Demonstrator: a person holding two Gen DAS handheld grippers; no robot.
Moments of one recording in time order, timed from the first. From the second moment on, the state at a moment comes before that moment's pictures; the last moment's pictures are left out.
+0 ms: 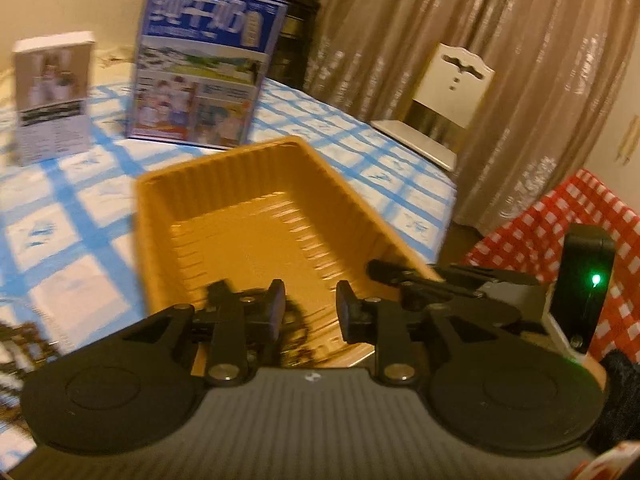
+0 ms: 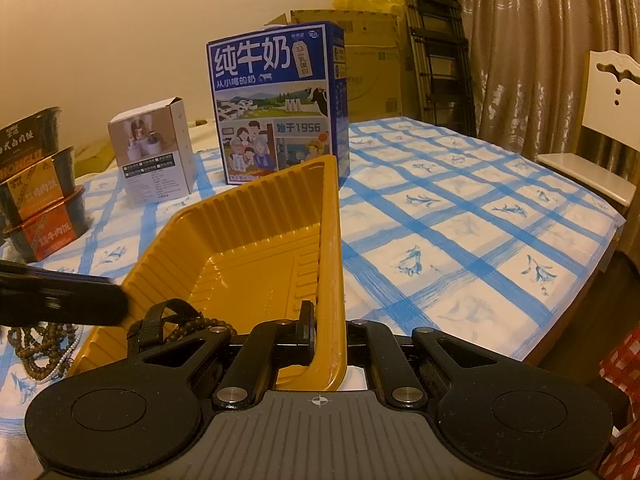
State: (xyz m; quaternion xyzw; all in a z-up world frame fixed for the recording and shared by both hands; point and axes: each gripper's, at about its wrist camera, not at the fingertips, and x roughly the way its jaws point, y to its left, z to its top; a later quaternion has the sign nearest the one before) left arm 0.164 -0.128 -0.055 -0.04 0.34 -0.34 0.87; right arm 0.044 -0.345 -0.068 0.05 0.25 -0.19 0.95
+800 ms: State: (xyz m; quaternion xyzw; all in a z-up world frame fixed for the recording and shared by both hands) left arm 0.124 0.025 -0.068 -0.02 0.38 -0.12 0.92; right arm 0.040 -0.343 -0.066 0.05 0.25 -0.20 0.95
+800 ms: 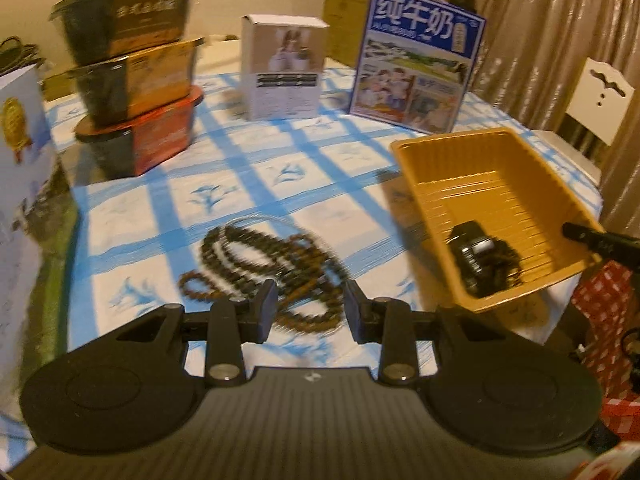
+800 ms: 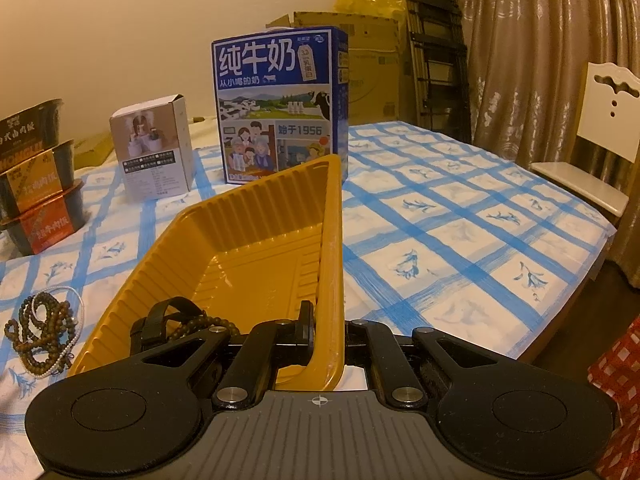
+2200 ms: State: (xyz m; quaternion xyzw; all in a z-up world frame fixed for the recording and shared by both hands) left arm 0.164 -0.046 -0.136 0.11 0.40 -0.20 0.89; right arm 0.034 -0.346 -0.069 0.05 0.26 -0.20 0.94
